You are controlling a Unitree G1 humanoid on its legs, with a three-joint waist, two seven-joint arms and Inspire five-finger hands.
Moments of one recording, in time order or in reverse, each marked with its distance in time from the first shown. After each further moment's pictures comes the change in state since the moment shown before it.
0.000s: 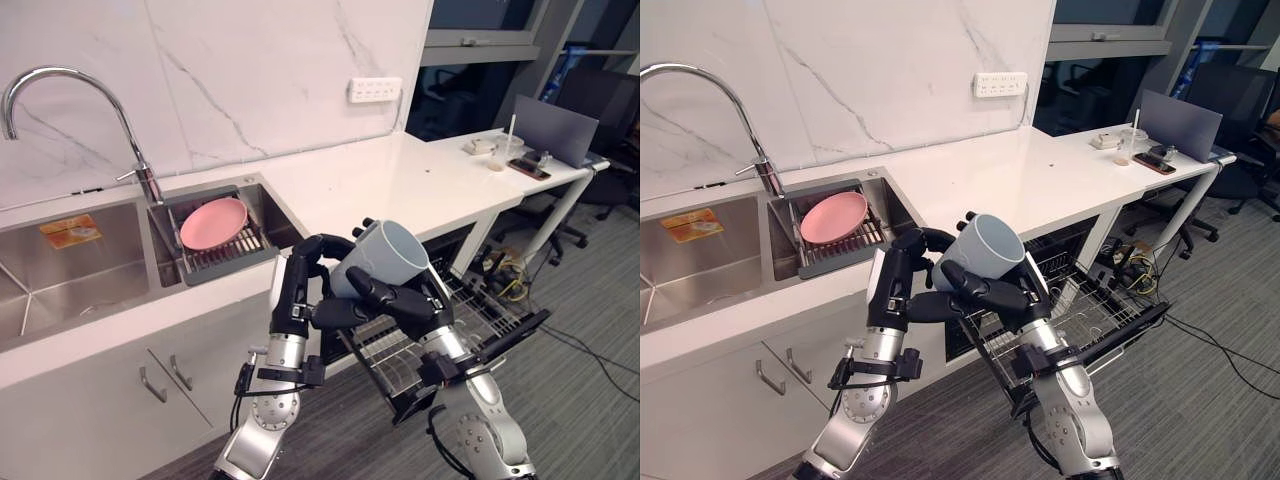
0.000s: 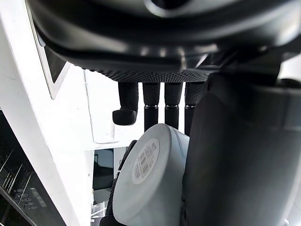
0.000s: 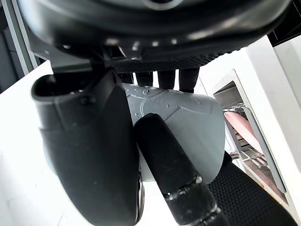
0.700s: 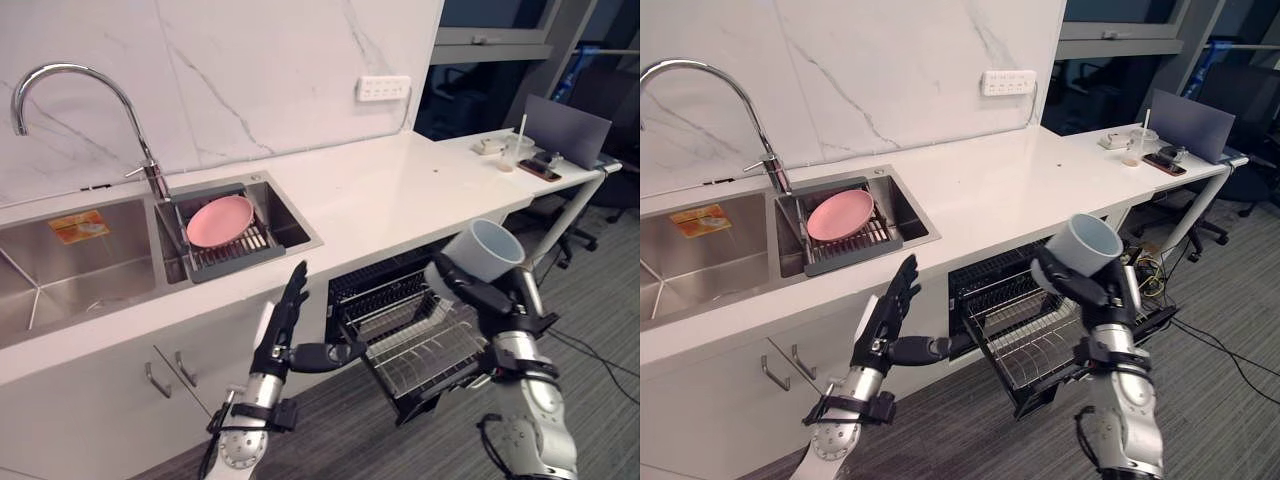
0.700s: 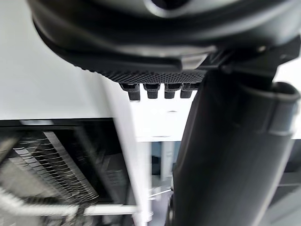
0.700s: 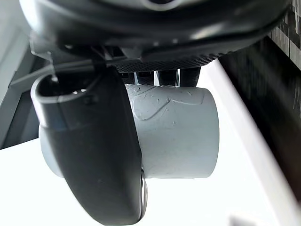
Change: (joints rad) left arm 0.228 0.074 0.110 0.106 -0.148 -0.003 -0.291; right arm 0.002 -0.042 -0.400 0.115 -0.225 0.011 -0.204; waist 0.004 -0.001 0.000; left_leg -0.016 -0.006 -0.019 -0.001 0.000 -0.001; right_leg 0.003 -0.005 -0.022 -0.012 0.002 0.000
